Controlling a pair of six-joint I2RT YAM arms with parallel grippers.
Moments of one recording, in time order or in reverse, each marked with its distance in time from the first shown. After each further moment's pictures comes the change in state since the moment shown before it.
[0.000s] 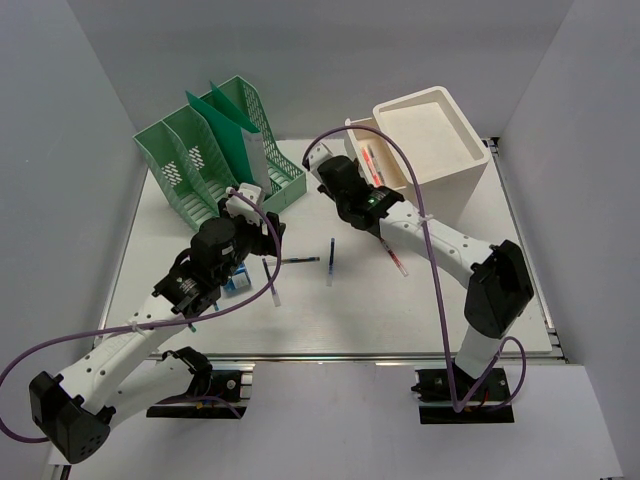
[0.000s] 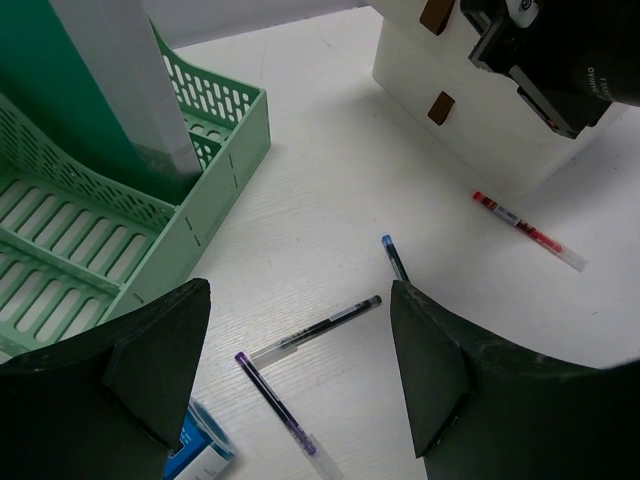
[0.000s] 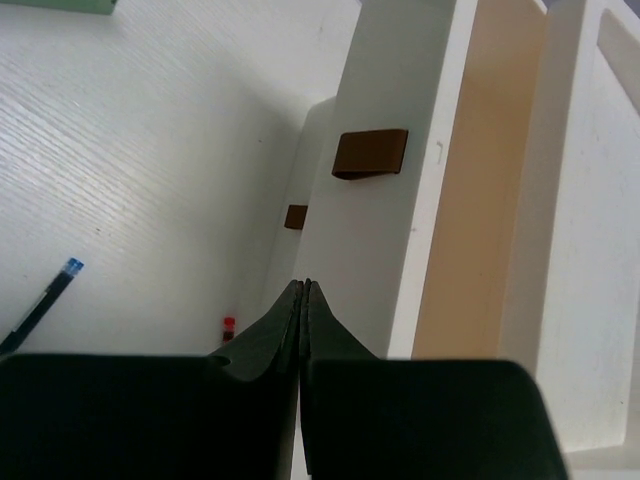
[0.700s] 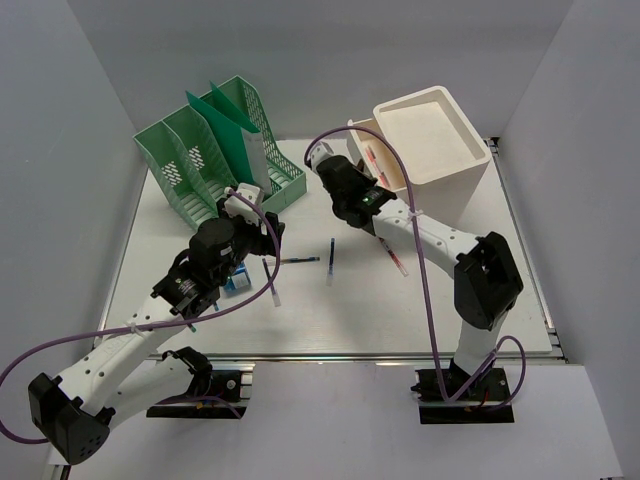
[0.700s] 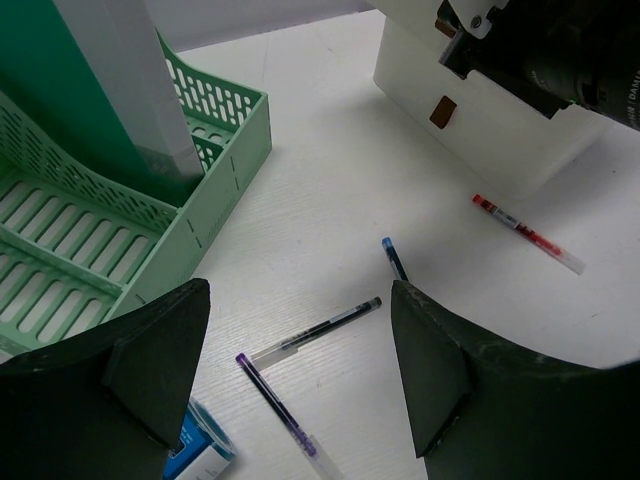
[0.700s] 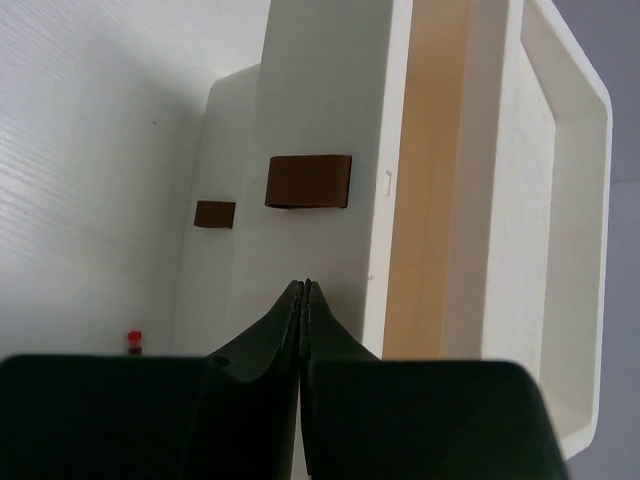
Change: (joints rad) left arm 0.000 -0.009 0.000 0.000 -0.003 0.000; right arm -0.032 0.068 -0.008 0.095 0.179 -0.155
